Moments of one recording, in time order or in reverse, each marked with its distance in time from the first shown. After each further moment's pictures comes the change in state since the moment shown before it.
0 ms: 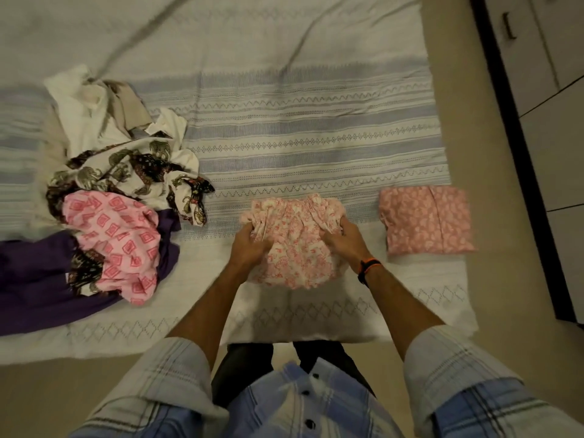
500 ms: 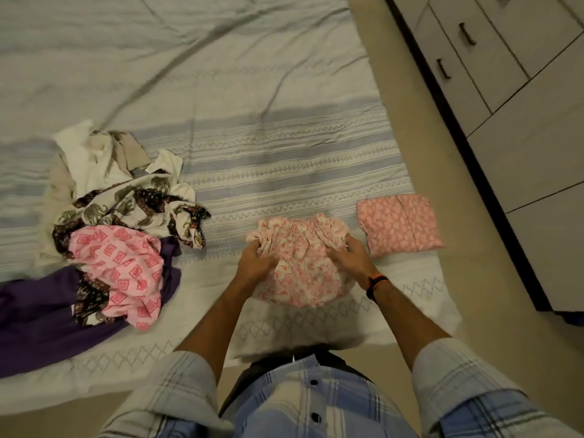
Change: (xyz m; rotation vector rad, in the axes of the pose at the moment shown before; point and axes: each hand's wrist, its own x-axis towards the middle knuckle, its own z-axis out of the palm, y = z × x) left_hand -0.061 0.020 -0.001 0.029 -0.107 0.037; right_hand -0.076 0.000 -0.021 0.073 0.101 -0.016
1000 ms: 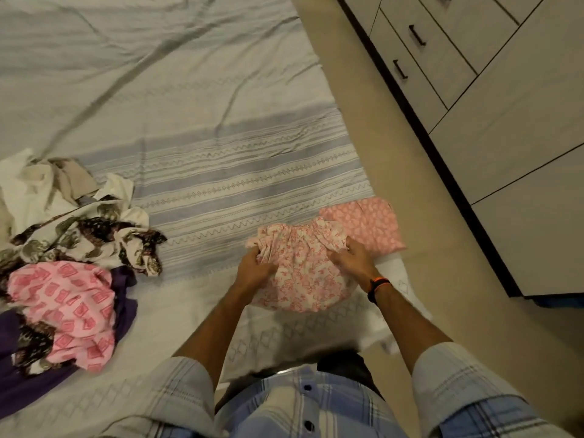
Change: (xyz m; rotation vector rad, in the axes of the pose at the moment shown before) left_hand 0.021 0.040 0.095 0.070 -0.112 -0.011; right_hand 0.007 0.011 -0.100 0.054 0.121 0.025
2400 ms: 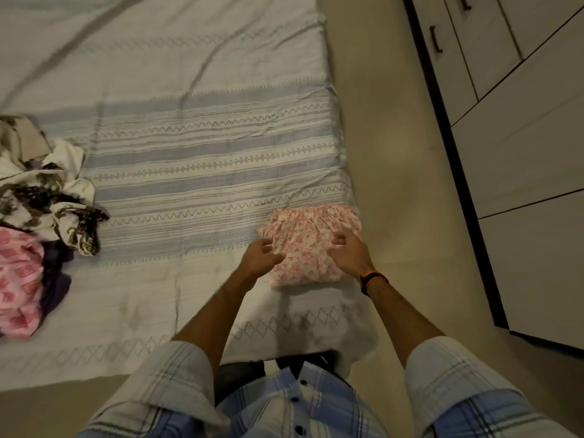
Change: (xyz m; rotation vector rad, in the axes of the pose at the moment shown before) left_hand 0.086 0.072 0.202 -0.009 0.058 -0.267; right_hand 0.132 0.022 -0.179 -0.362 -0.100 0.093
